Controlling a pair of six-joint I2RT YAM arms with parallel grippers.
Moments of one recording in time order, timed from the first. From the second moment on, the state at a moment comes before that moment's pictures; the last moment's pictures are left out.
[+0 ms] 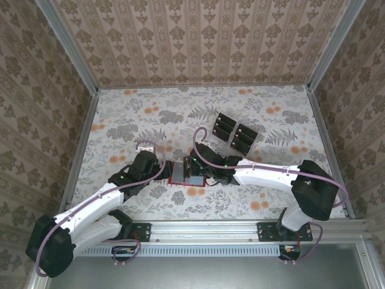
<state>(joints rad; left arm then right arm) -0.66 0.94 0.46 -0.34 -0.21 -0.54 0.96 1.57 0.97 -0.19 0.14 0.93</state>
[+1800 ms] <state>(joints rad) -0.80 1.21 0.49 -0.30 -0.22 -0.55 0.78 1.47 0.67 0.18 -0.08 0.89</state>
